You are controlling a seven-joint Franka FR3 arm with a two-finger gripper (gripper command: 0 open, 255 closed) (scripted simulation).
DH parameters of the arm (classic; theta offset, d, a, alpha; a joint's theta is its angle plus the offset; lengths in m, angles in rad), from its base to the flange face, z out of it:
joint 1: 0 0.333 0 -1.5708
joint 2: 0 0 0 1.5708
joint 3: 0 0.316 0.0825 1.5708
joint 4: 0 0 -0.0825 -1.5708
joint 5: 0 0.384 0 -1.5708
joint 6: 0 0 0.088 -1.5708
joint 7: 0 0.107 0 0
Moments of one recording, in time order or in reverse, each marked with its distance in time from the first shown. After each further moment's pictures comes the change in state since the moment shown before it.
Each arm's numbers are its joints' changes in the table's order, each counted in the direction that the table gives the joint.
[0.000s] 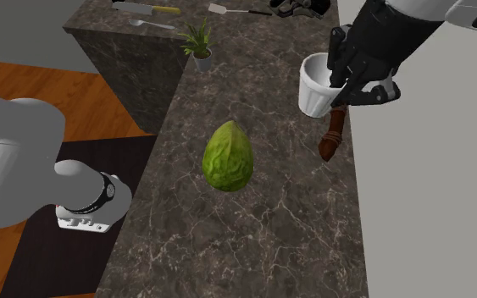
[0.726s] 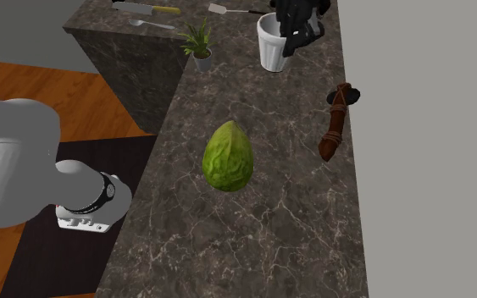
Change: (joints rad) arm 0.127 -0.156 0.115 -0.202 0.003 -0.077 0.234
